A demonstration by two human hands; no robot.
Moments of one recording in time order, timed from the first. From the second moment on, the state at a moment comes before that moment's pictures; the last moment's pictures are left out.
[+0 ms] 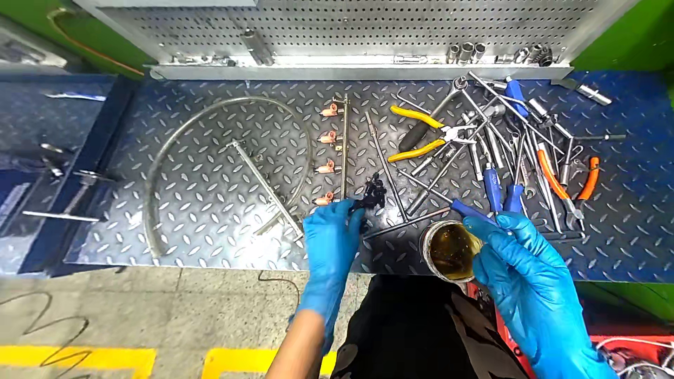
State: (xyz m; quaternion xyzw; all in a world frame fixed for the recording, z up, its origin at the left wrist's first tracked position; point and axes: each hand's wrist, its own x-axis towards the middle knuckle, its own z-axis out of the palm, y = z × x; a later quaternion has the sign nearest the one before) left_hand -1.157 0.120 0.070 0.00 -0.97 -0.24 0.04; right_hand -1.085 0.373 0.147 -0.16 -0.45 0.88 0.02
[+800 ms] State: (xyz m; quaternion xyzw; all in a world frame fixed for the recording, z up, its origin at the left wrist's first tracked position) left_hand -1.102 0.158 0.161 0.08 -0.43 -0.89 -0.13; right_hand -1.120 0.325 0.174 0.04 -0.51 0.86 -0.03
